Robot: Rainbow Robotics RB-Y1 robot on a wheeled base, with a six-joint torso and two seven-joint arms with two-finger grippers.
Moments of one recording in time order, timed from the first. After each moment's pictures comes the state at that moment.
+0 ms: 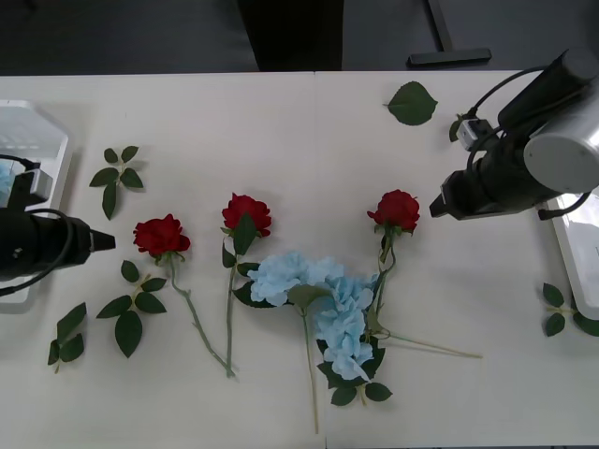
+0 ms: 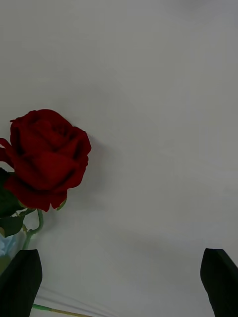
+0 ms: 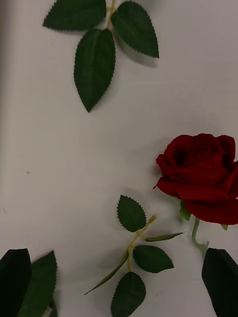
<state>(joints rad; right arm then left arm) -0.70 -0.98 0.62 -1.77 -0.96 1.36 0.96 -0.05 0.79 0.04 -1.94 0.82 1.31 -1.14</state>
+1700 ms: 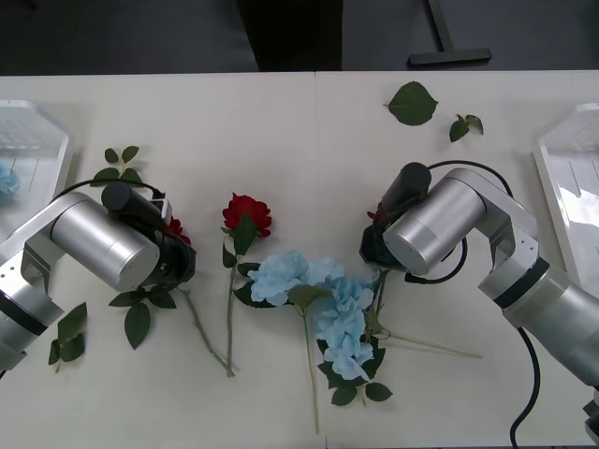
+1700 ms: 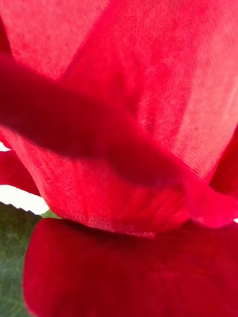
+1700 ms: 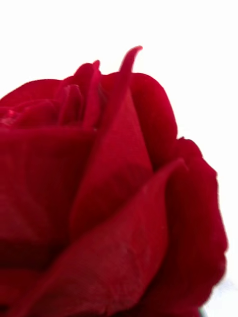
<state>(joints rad) -0.55 -0.47 0.62 -1.55 -0.42 1.37 0.61 -0.38 0.63 -0.51 -1.61 0.50 1.25 -0.92</state>
